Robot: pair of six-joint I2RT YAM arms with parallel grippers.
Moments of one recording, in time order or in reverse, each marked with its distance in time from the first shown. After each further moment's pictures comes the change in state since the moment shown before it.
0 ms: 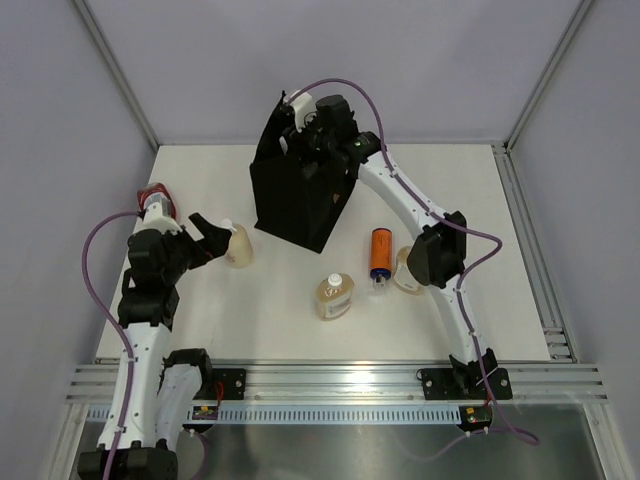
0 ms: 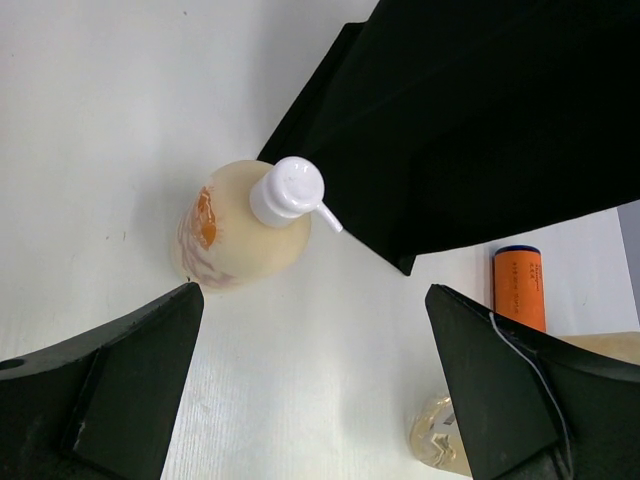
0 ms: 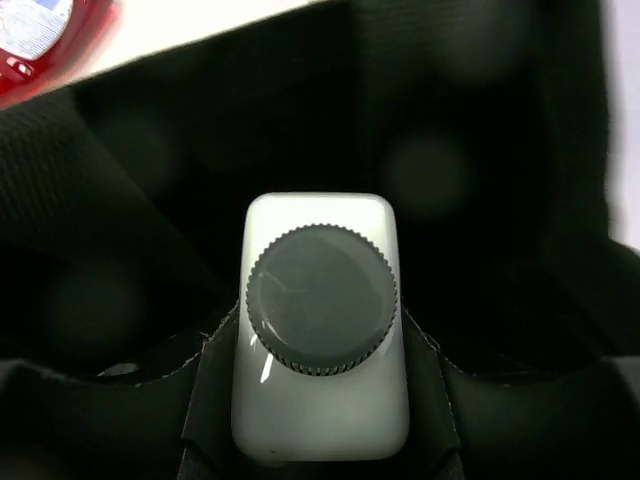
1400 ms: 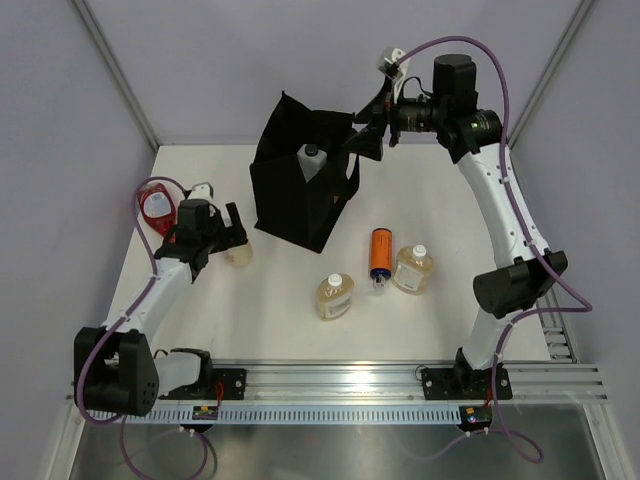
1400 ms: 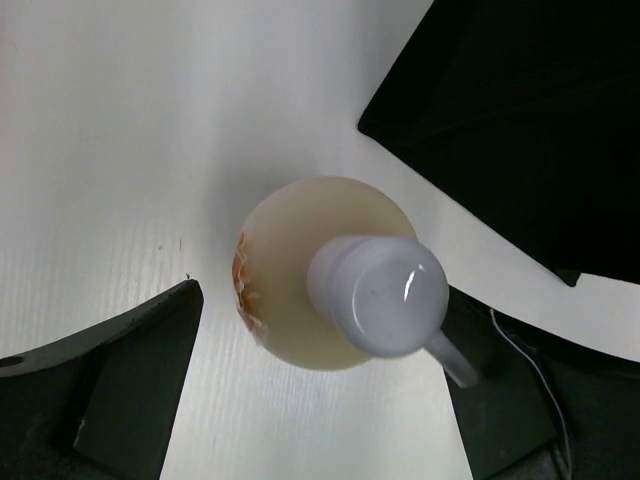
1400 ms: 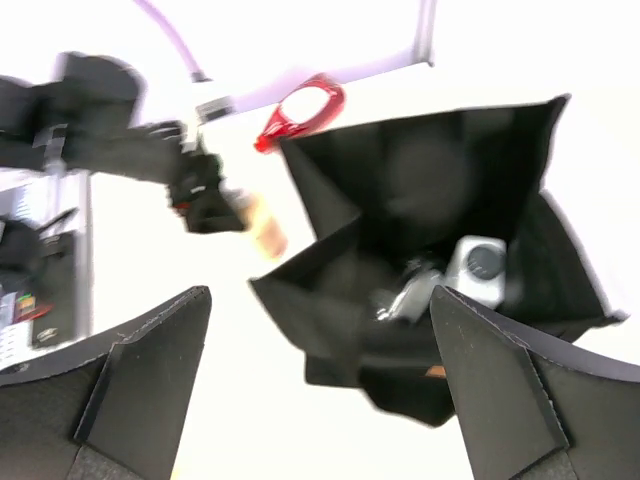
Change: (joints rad) left arm -0.191 0.495 0.074 0.114 -0.296 0.130; right arm -0.271 -0.476 -0.209 -0.170 -0.701 0.036
